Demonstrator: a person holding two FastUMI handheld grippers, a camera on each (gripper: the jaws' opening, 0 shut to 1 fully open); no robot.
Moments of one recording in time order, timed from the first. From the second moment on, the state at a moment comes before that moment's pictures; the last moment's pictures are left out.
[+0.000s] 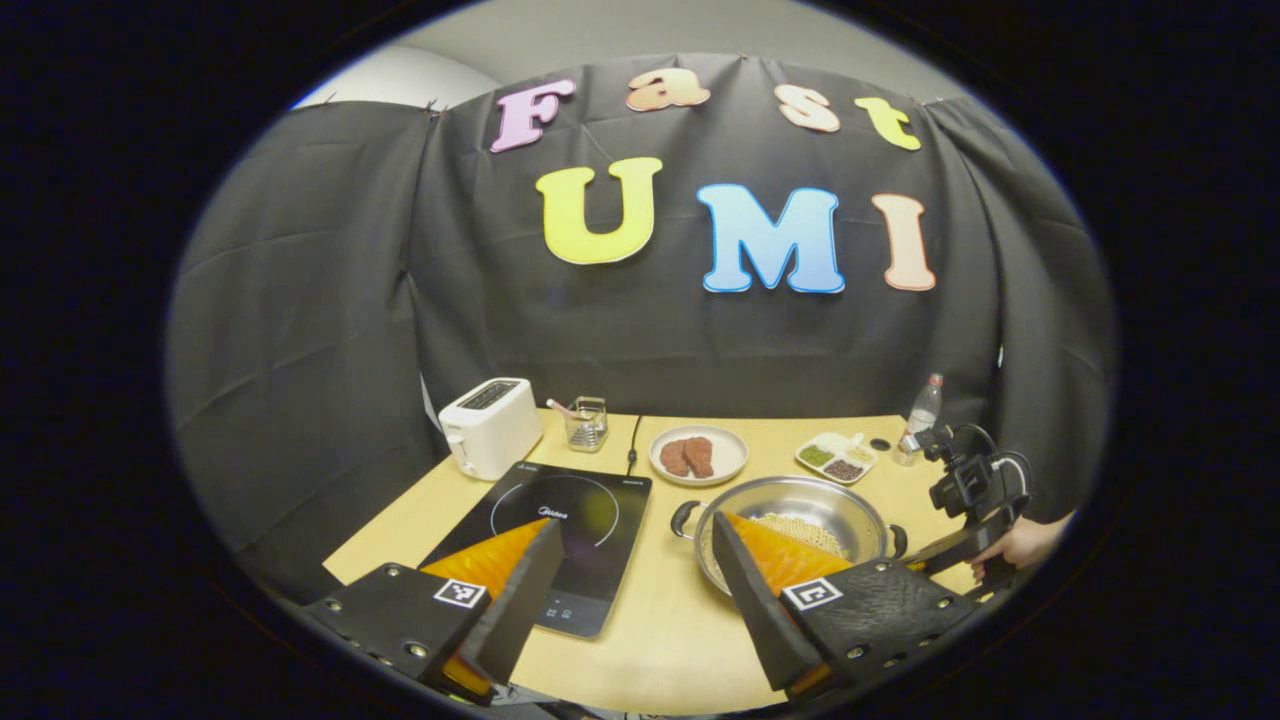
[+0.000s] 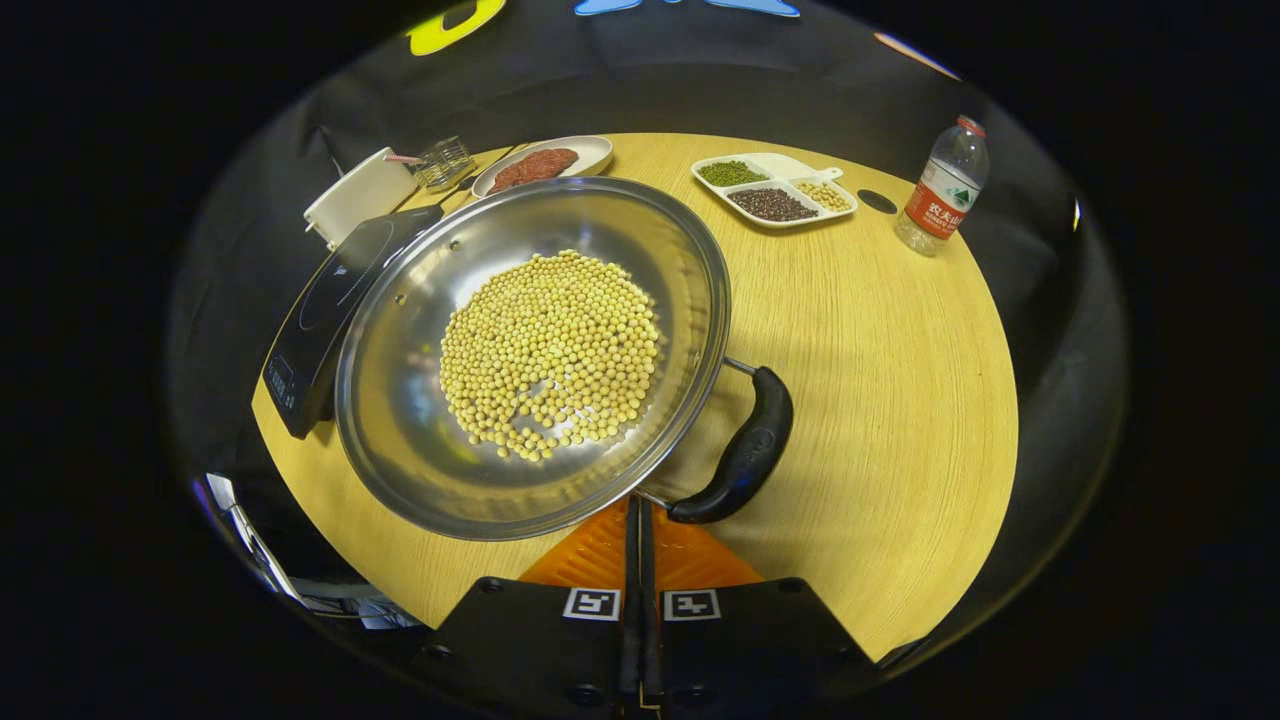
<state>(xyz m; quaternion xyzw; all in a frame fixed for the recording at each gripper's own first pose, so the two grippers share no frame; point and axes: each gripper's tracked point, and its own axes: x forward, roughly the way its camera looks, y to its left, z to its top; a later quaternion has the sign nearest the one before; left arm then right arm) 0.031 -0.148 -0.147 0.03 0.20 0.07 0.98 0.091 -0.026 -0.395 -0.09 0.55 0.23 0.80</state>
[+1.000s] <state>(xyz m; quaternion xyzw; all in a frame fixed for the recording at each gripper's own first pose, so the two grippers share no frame) 0.029 -0.163 -0.174 -0.06 0.25 0.12 0.96 0.140 -0.039 -0.402 -0.07 0.53 0.22 0.81</state>
